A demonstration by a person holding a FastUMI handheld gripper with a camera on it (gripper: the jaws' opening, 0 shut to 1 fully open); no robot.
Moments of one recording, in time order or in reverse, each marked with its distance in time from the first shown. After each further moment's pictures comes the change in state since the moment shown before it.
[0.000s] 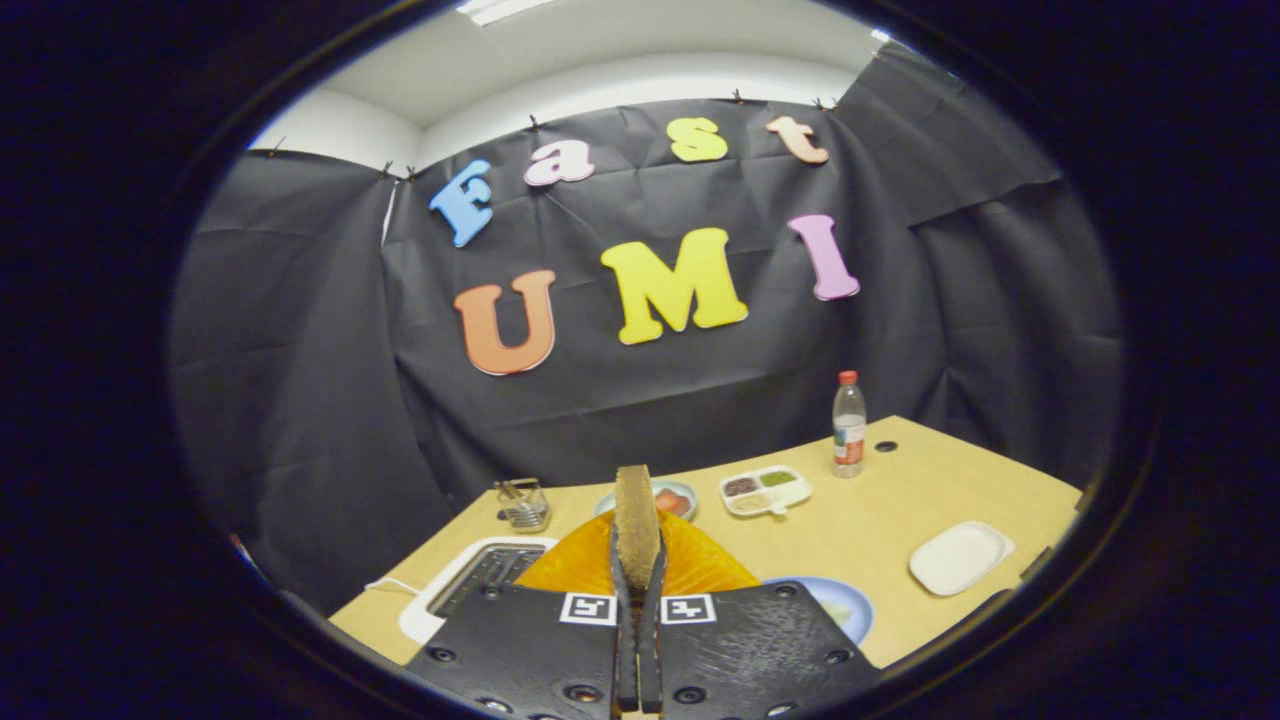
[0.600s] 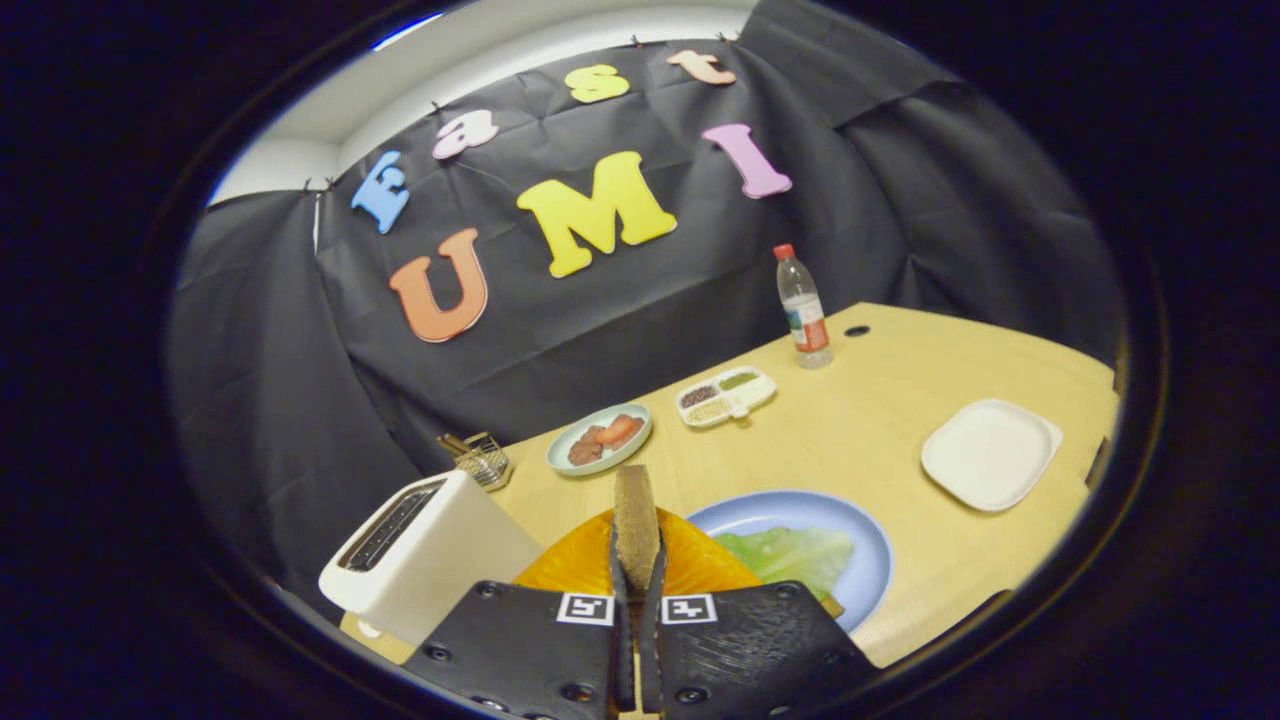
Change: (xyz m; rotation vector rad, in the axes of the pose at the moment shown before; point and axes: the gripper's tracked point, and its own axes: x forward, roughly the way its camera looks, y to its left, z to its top) arm 0.034 -0.060 -0.112 0.257 0.195 -0.023
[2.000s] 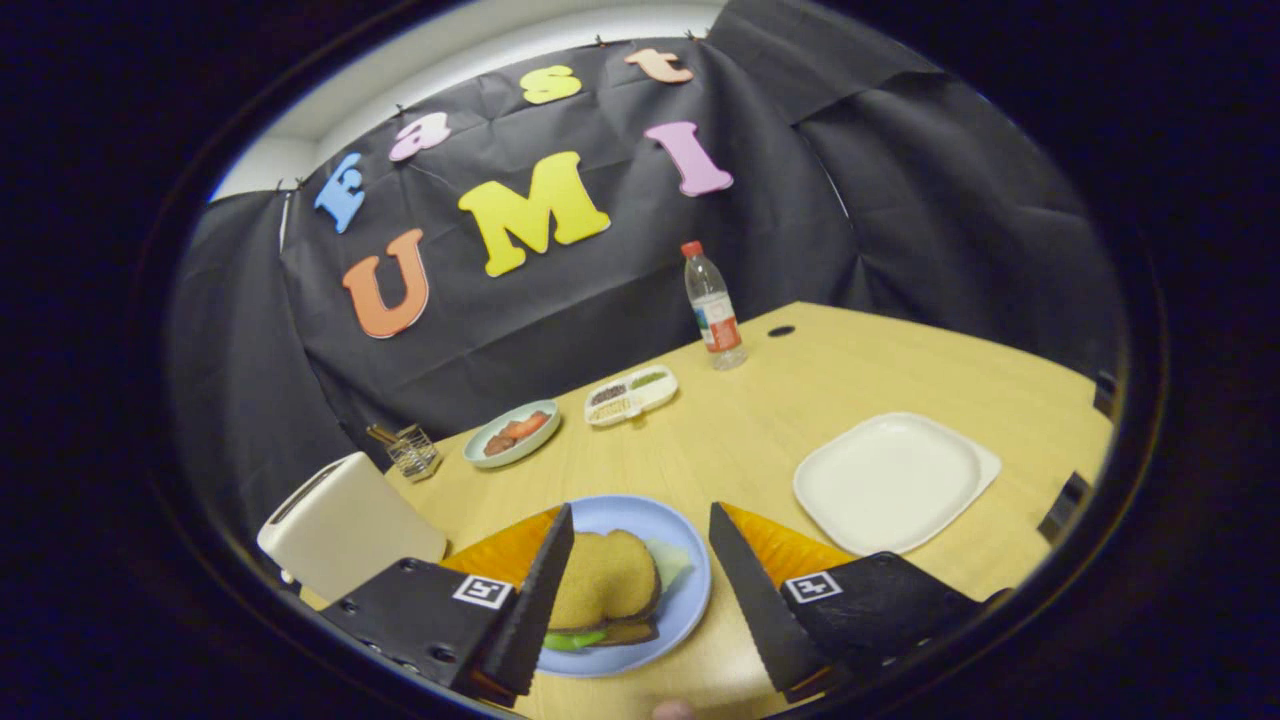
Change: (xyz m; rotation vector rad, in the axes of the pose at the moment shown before) arm -0.036 -0.110 0.040 -0.094 -0.061 -0.102
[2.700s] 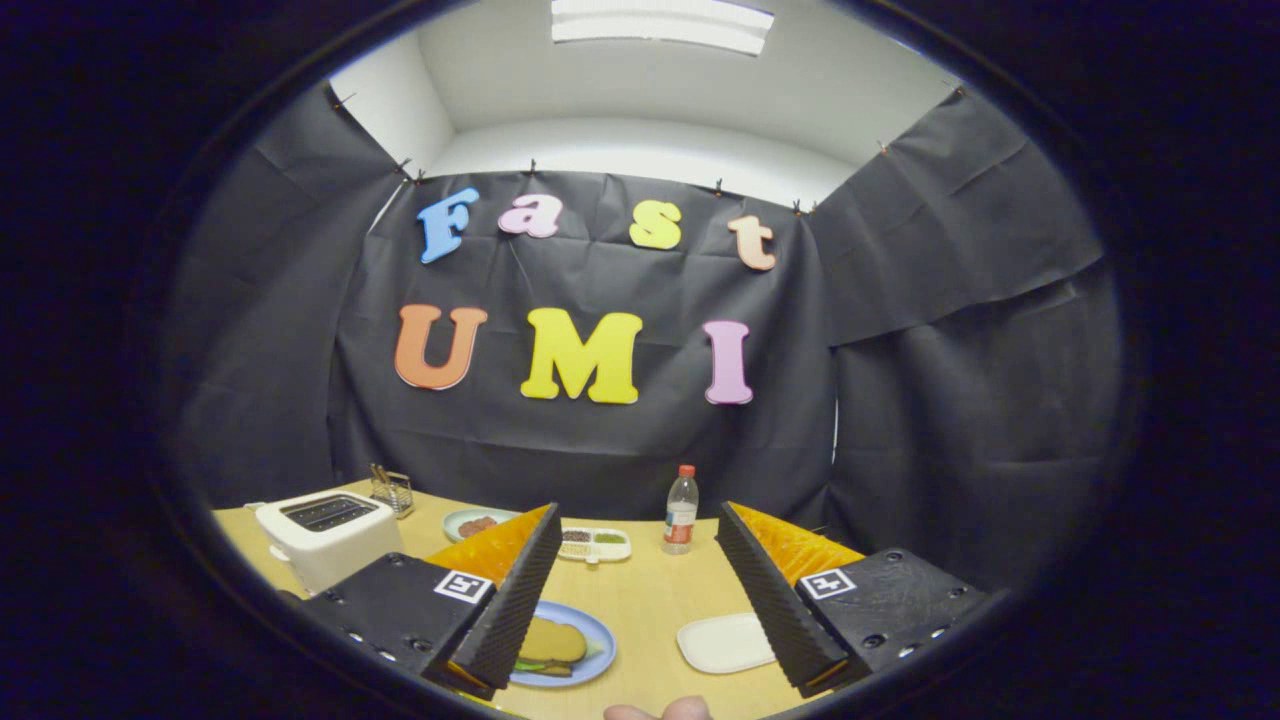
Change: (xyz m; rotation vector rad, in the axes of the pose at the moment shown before) arm -0.140 0.043 0.133 -0.394 -0.435 -0.045
